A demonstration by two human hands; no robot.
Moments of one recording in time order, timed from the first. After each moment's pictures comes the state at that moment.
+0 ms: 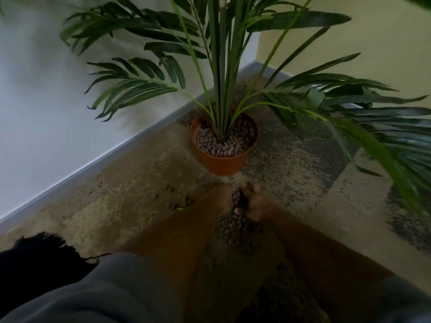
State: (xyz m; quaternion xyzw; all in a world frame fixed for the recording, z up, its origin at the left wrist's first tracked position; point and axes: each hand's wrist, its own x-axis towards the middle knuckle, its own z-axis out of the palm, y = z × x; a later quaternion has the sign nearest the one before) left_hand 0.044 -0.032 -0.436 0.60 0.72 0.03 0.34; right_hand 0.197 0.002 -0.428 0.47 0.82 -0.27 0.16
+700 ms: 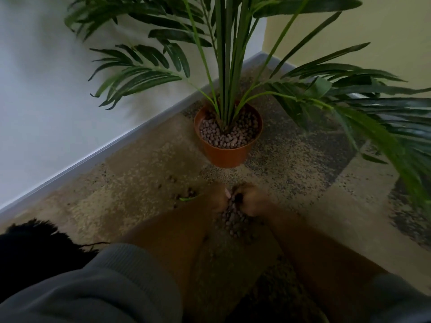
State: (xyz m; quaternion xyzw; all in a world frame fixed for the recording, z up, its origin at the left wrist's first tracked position) left_hand 0.040 -0.048 -0.428 0.61 0.72 -0.04 0.33; right_hand 0.188 -0.016 -0.428 0.41 0.86 -0.30 0.06
